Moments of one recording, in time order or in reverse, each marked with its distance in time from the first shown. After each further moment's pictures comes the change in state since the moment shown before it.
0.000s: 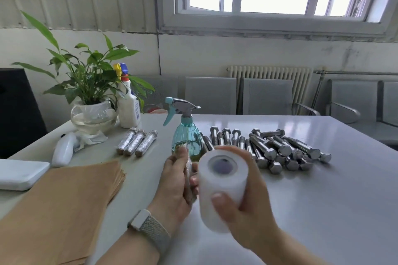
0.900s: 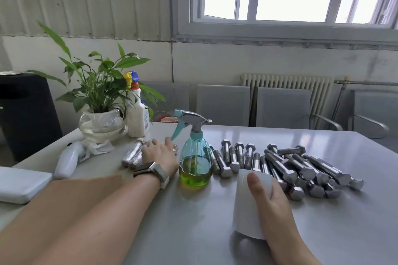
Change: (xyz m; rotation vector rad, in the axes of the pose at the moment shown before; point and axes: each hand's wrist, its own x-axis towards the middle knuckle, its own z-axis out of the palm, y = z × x) left_hand 0.156 0.054 -0.043 2.362 0.361 0.384; right_hand 0.010 0.077 -0.029 0.016 0.306 0.769
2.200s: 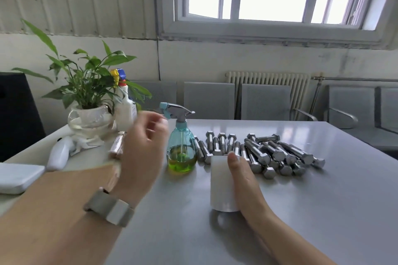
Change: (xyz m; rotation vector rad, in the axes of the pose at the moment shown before) left_hand -0.136 -0.006 -0.111 -1.389 0.570 0.130; right_hand -0.016 -0.018 0.000 -0.004 -0.135 0.040
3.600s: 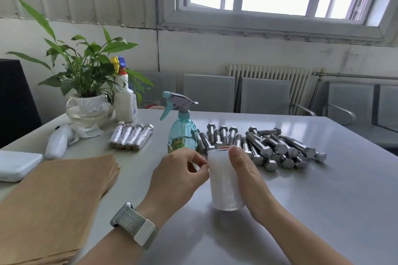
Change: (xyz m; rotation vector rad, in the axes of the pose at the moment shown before) left_hand -0.057 -0.014 0.021 0.170 -0.440 -0.090; right_hand -0.009 -0.007 0.000 -0.039 -0.148 -0.070
